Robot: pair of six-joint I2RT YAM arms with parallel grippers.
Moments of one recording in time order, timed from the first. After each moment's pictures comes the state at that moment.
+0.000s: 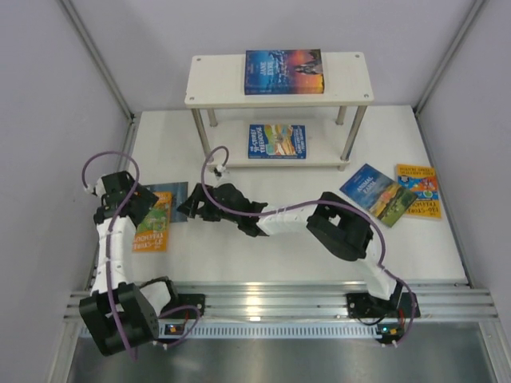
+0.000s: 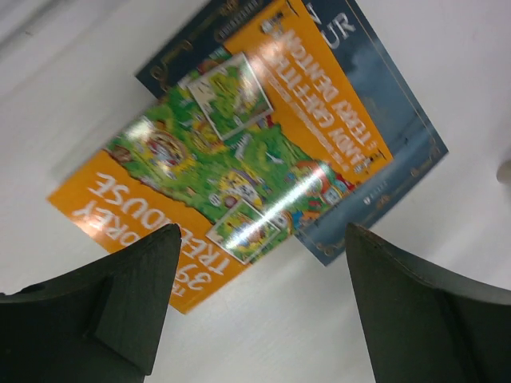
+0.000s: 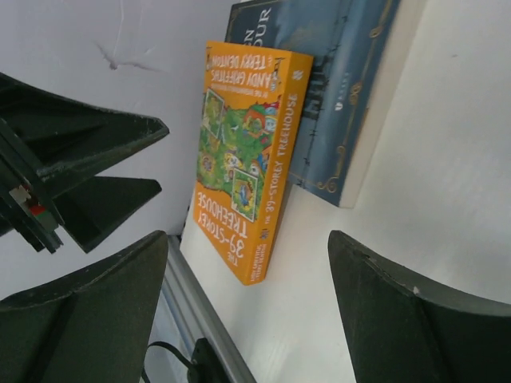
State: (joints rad) left arm 0.30 1.05 0.79 -0.63 -0.10 -0.65; right arm 1.10 2.13 1.38 0.45 0.05 1.04
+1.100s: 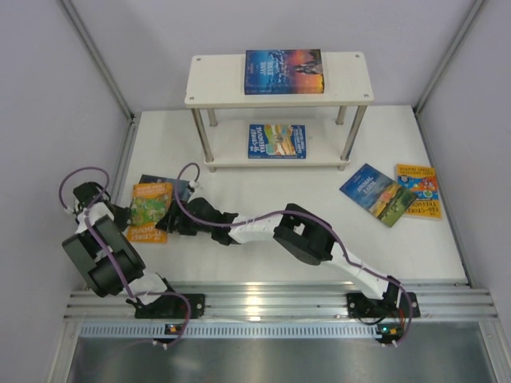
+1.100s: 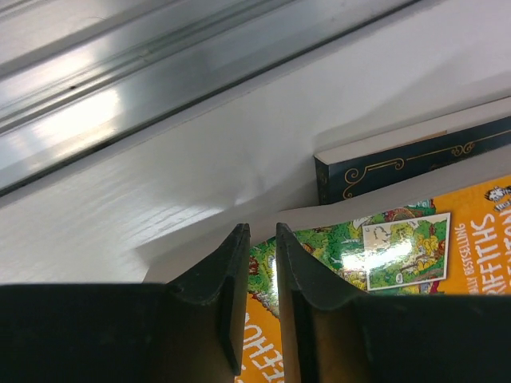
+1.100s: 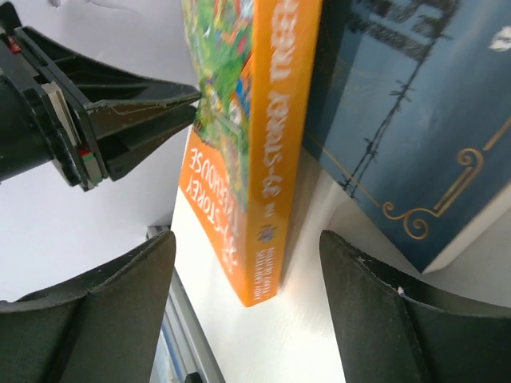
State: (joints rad) left arm 0.67 1.48 0.79 -0.36 0.03 -0.63; right arm 1.19 2.52 1.82 0.35 0.01 1.11
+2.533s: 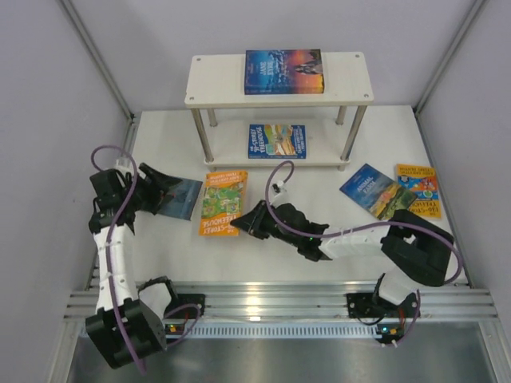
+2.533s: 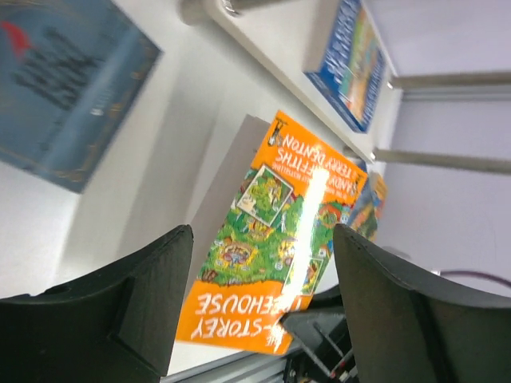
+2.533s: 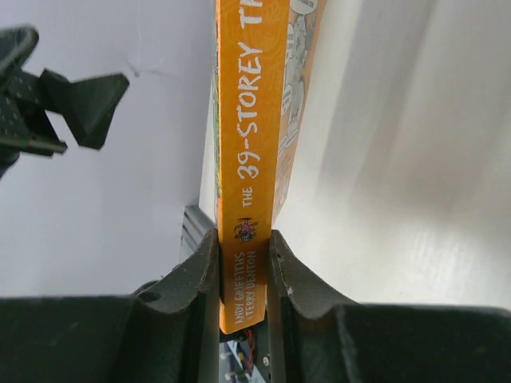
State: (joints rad) left arm 0.39 0.98 0.82 -0.51 0.66 -0.69; right arm 1.08 1.60 0.71 0.62 0.10 1.20
